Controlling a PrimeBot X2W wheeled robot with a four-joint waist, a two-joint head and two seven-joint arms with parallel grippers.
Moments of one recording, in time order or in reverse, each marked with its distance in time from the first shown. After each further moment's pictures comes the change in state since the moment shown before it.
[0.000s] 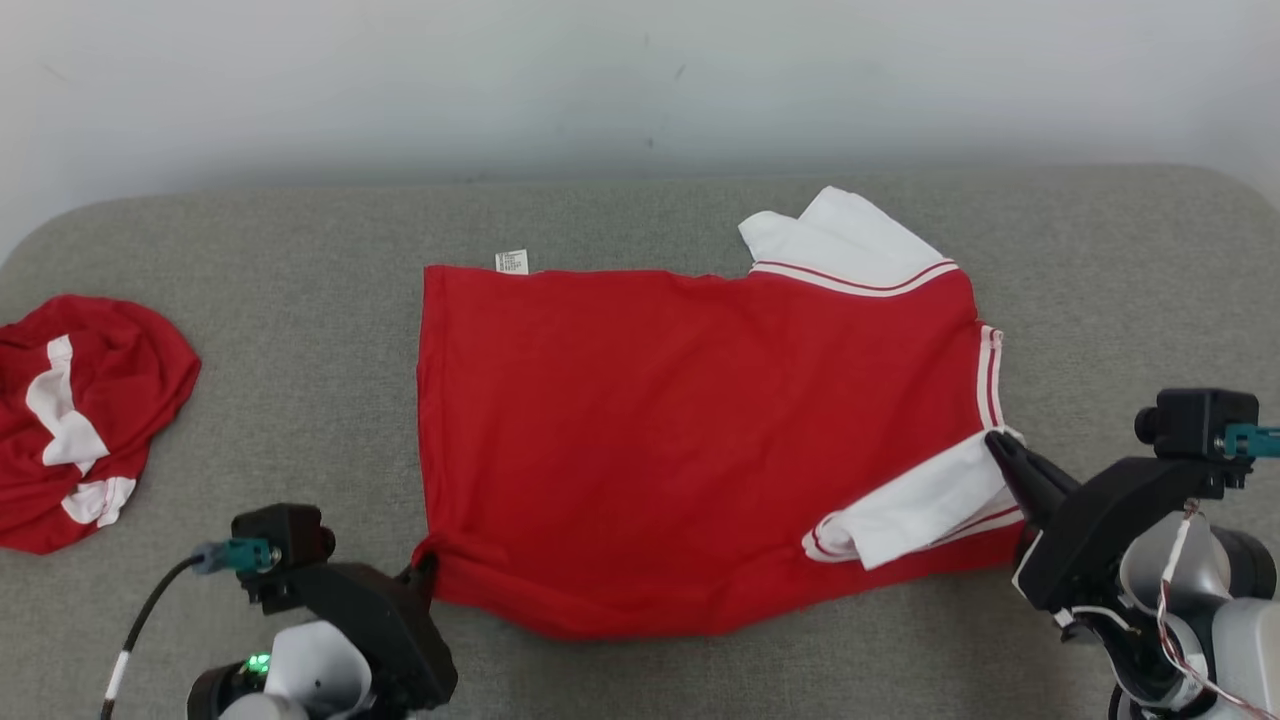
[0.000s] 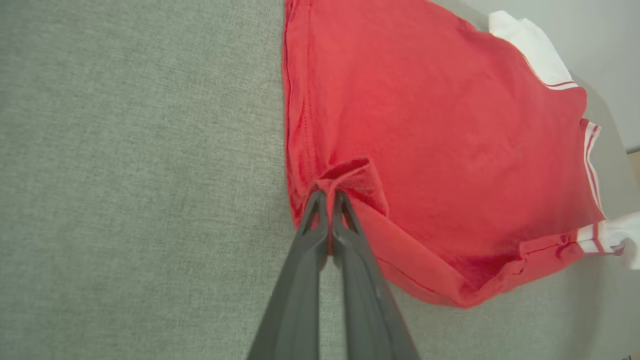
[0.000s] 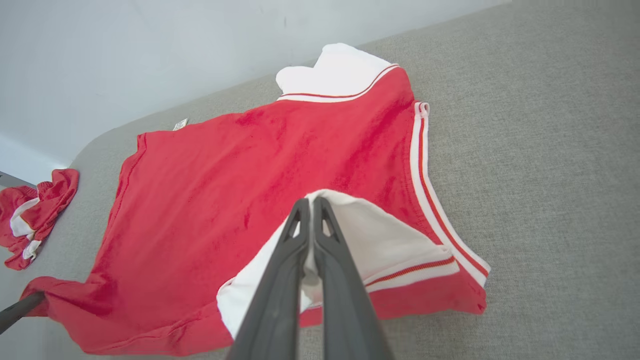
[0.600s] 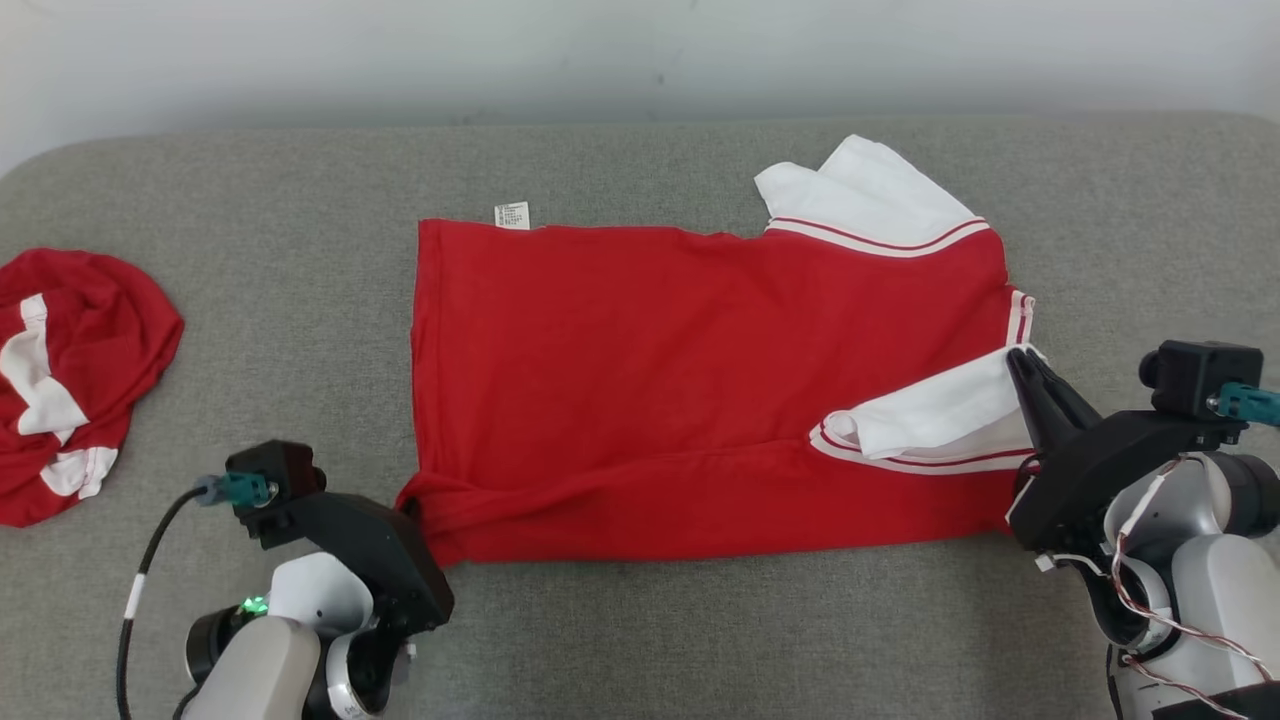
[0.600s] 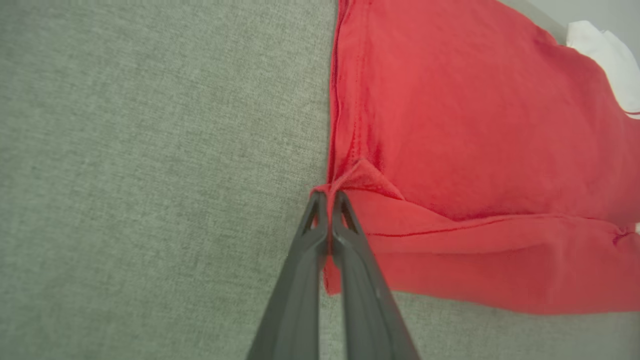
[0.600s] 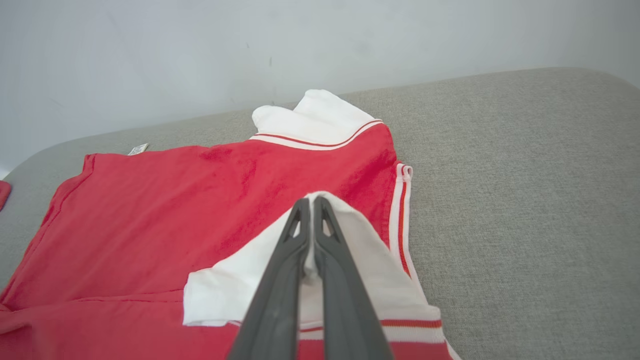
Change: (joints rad) left arm -0.165 -0.056 0.011 0.197 0.007 0.042 -0.034; right arm -0.143 -0.103 0.095 0.215 -0.081 0.000 -0.328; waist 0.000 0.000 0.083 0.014
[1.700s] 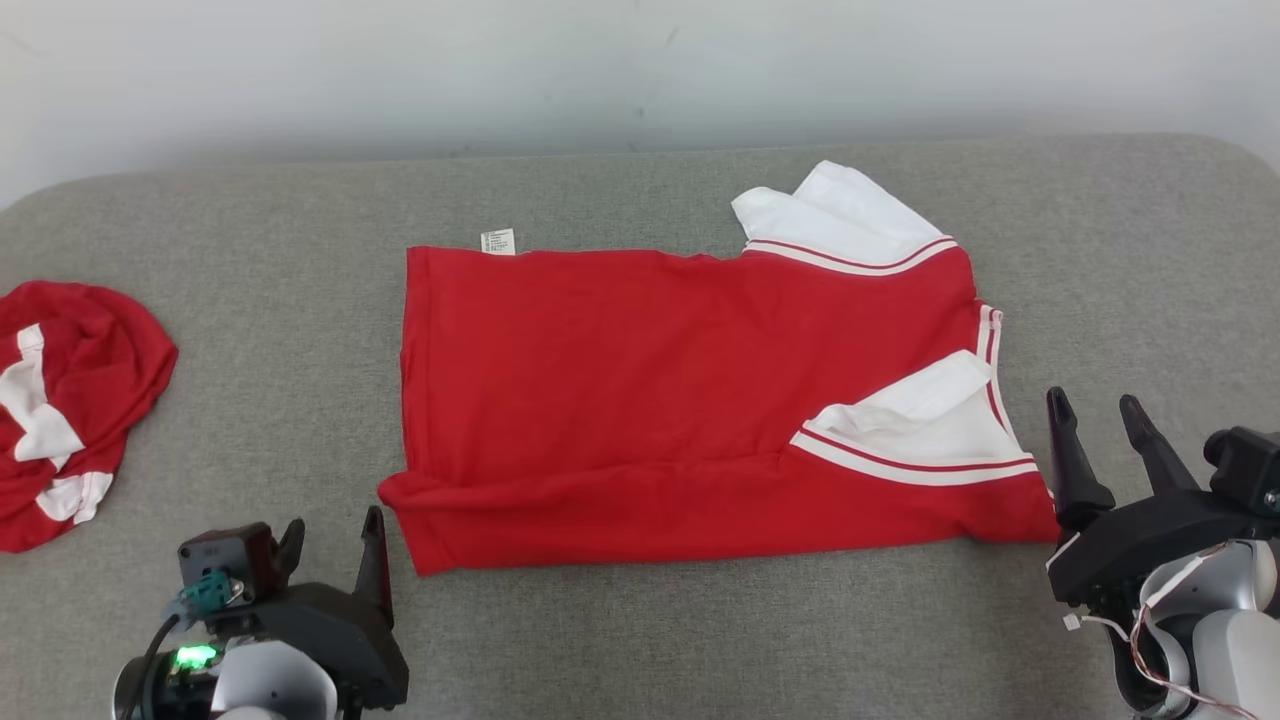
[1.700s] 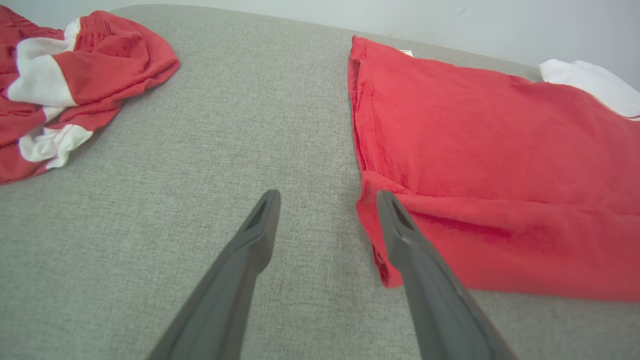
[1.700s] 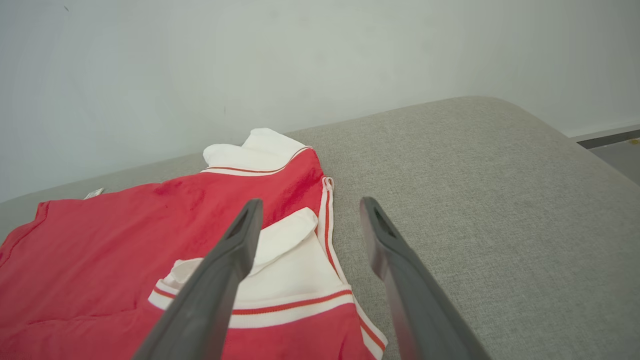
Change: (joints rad) left arm 0.118 0.091 -0.036 -0.053 0.150 -0.017 -0.328; right arm 0.091 0.034 -0.092 0.042 -0.061 0.000 -0.244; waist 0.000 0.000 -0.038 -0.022
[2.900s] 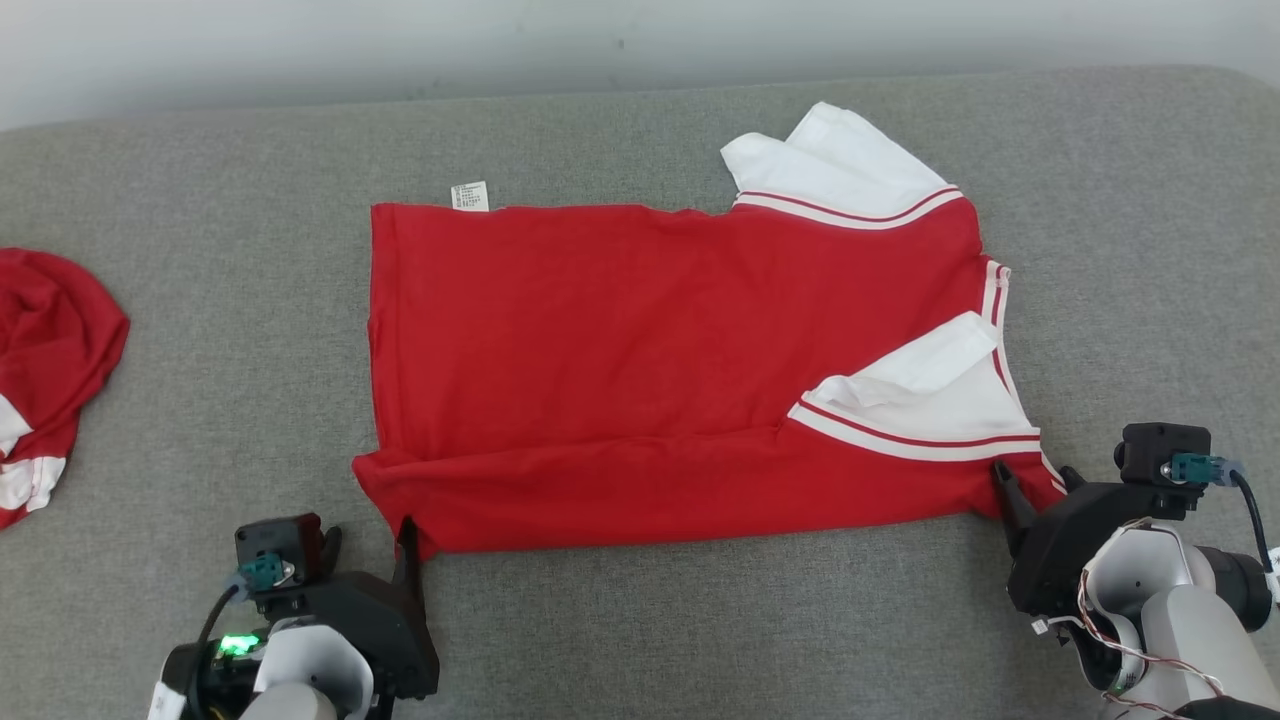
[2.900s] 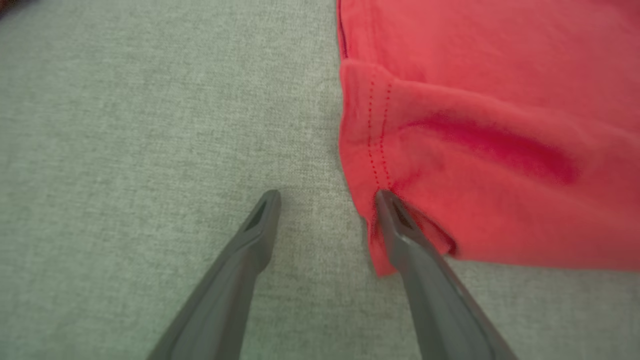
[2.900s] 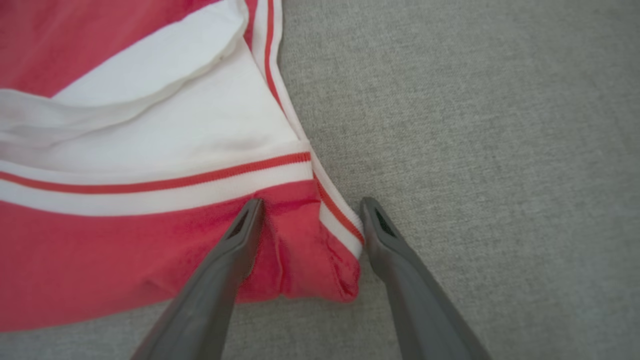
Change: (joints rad) left arm -0.070 -0.040 -0.061 0.189 0.007 -0.020 -0.009; right arm -0.104 0.011 0.003 0.296 -0.097 0.000 0.206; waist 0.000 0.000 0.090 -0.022
